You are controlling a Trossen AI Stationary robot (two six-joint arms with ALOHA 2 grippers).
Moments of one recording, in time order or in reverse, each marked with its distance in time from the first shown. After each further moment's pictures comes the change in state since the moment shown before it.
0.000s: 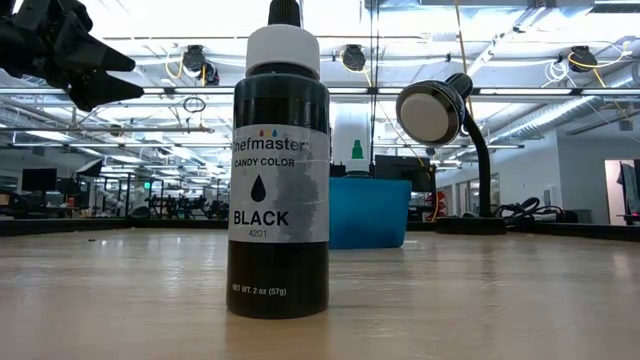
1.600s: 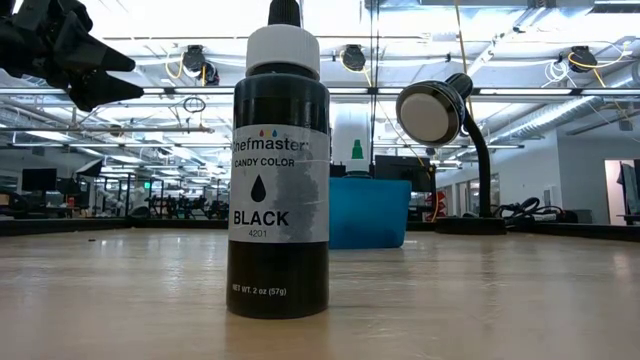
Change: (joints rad) left arm 0.000 0.000 0.000 0.000 0.000 0.000; right arm -0.109 0.026 0.002 -0.505 0.125 0.341
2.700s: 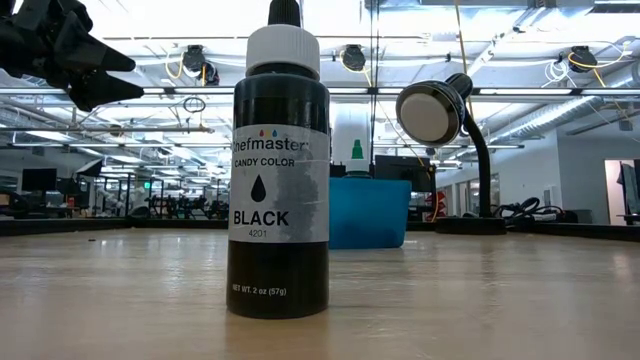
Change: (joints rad) left arm 0.000 0.000 0.000 0.000 0.000 0.000; right arm 0.149 0.282 0.066 0.050 -0.448 0.276
